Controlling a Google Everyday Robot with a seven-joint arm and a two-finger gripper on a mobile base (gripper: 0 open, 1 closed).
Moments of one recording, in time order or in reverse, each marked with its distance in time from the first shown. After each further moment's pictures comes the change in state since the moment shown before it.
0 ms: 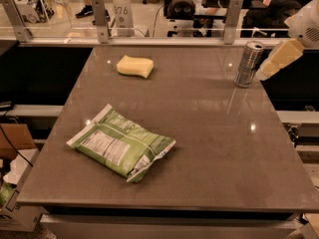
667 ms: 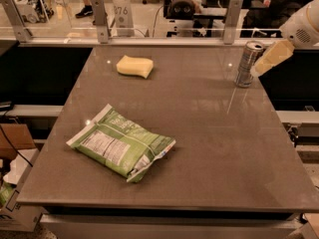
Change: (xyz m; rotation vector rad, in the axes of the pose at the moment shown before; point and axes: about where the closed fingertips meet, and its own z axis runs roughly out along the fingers) arm 0.007 -0.027 0.040 -0.045 -0.013 0.089
